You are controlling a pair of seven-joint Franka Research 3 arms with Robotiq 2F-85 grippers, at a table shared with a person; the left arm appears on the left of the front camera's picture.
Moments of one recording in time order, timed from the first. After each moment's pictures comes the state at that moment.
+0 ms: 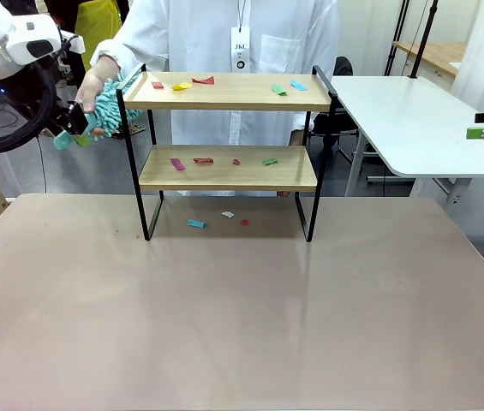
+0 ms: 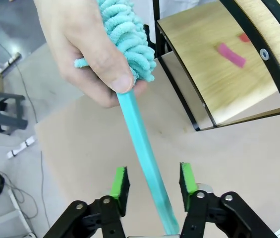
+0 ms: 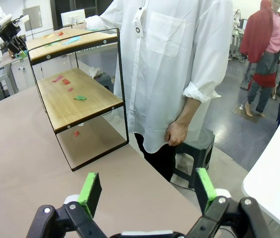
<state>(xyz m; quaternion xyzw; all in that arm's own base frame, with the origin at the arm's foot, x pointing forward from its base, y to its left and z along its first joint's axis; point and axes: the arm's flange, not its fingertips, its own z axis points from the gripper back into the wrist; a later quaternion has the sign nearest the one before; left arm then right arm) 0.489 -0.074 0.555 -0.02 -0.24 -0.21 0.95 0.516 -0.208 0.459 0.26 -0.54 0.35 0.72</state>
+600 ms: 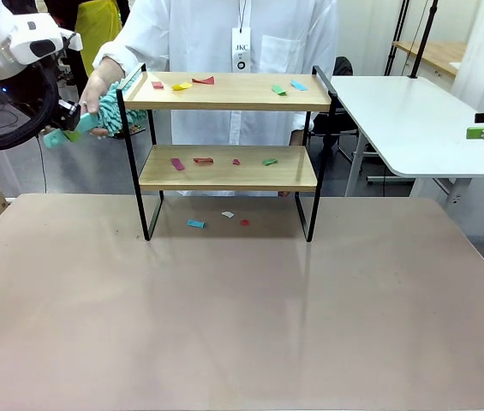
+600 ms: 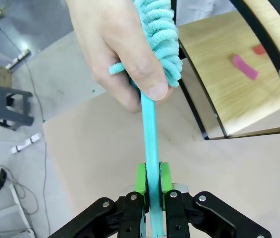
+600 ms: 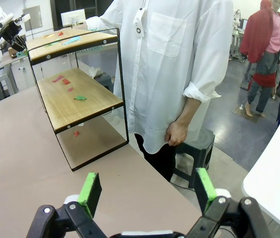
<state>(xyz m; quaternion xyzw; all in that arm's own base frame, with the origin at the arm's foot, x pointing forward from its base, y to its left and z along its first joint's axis) 0.494 -0.072 0.556 0.00 -0.26 -0.18 0.95 0.516 -0.208 0.459 0.26 -0.54 0.35 0.72</state>
